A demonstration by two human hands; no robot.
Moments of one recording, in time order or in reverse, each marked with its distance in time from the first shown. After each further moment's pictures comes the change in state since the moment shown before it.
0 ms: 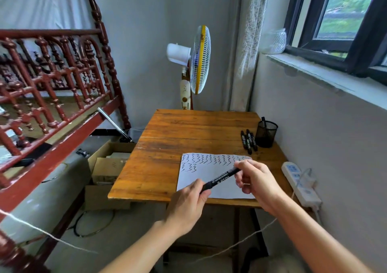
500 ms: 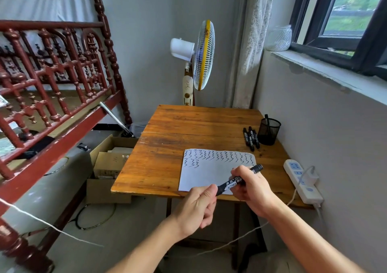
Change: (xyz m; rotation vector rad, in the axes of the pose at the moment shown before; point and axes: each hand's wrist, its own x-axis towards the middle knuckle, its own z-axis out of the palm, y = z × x) left_hand -0.011 0.047 -0.035 -0.867 -0.288 -0.308; right_hand -0.016 0.007 0.029 0.185 -0.063 0.058
